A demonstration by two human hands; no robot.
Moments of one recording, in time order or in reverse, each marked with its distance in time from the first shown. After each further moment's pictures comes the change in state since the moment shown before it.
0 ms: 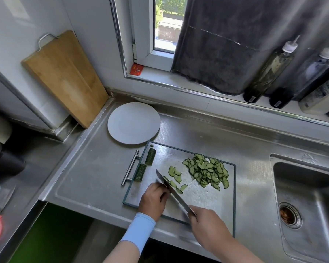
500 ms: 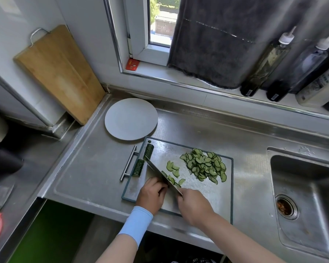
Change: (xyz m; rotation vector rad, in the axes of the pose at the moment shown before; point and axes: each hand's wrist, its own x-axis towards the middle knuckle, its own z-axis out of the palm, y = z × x) left_hand 0.000 0.001 -0.004 0.041 -0.026 0.027; right_hand 0.034 -0.022 0.002 -0.028 -0.016 0.011
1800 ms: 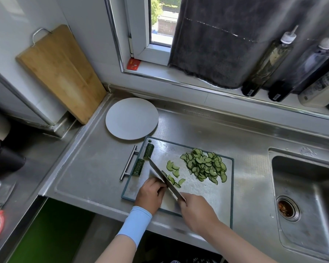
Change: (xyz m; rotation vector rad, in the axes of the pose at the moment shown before) left_hand -0.001 0.001 -0.003 0.017 -0.001 -0.032; right_hand -0.016 0.008 0.002 0.064 0.027 -0.015
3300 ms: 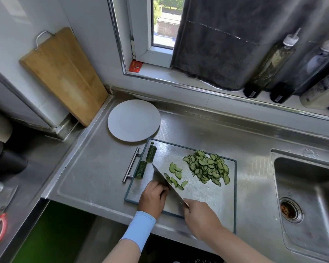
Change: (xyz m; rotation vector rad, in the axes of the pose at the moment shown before) left_hand -0.005 0.000 0.001 0.000 0.021 -0.001; right_hand -0.001 0.006 0.010 -0.032 -0.029 0.021
